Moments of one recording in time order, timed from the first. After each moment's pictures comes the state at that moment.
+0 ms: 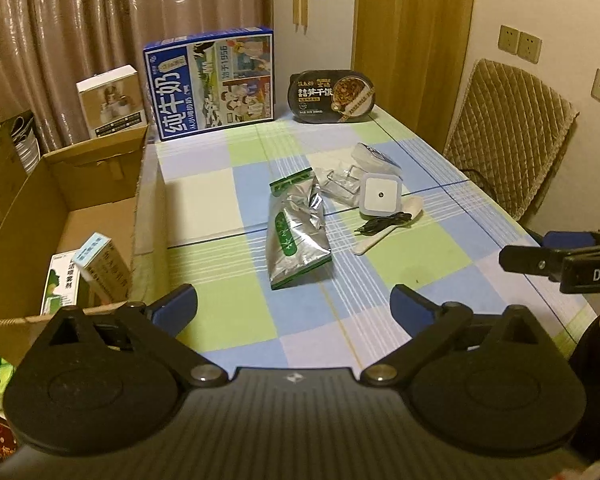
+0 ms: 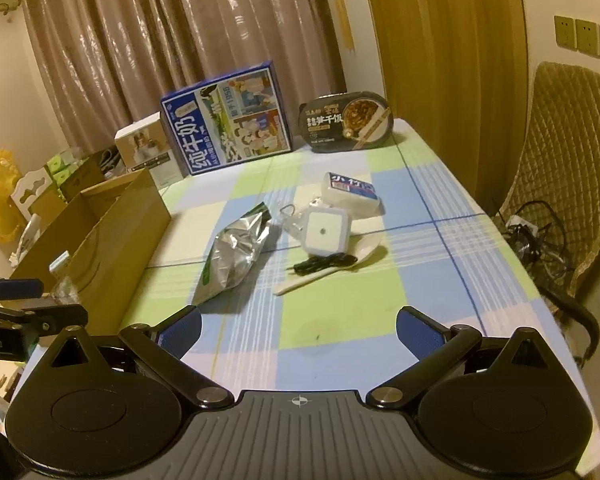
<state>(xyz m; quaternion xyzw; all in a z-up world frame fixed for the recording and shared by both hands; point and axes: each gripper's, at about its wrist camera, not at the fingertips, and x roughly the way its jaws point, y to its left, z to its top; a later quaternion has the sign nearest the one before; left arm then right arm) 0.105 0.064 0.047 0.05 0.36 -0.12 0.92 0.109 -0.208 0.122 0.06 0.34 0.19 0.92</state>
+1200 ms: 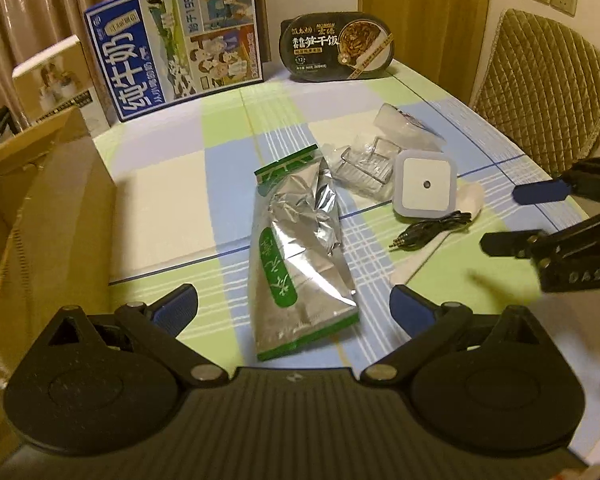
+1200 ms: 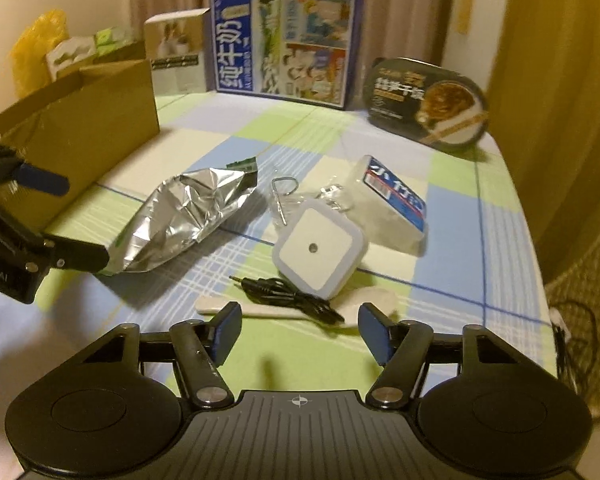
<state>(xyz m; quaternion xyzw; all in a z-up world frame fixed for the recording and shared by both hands) 0.247 0.020 -0.040 0.09 0.41 -0.12 0.90 0.271 -0.173 0.028 -0.15 0.36 0.30 0.87</state>
